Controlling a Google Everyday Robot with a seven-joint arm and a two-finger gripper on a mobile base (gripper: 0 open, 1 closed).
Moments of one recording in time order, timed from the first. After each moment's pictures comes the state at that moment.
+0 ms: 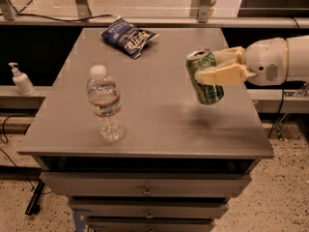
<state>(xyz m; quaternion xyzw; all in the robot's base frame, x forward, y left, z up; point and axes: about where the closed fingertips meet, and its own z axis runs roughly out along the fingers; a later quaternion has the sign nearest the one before) 0.529 -0.131 0.943 -0.44 0.69 0.34 0.46</state>
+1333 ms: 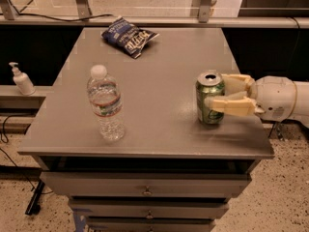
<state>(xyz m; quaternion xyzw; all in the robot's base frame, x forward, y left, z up) 0.496 -0.153 0.901 -0.45 0.59 0.39 0.55</state>
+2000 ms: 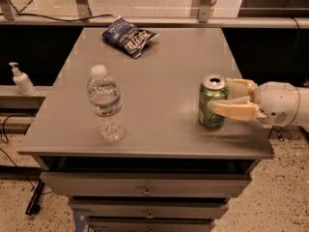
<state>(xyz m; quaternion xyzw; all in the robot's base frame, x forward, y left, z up) 0.492 -0.163 0.887 -0.44 0.60 0.39 0.55</state>
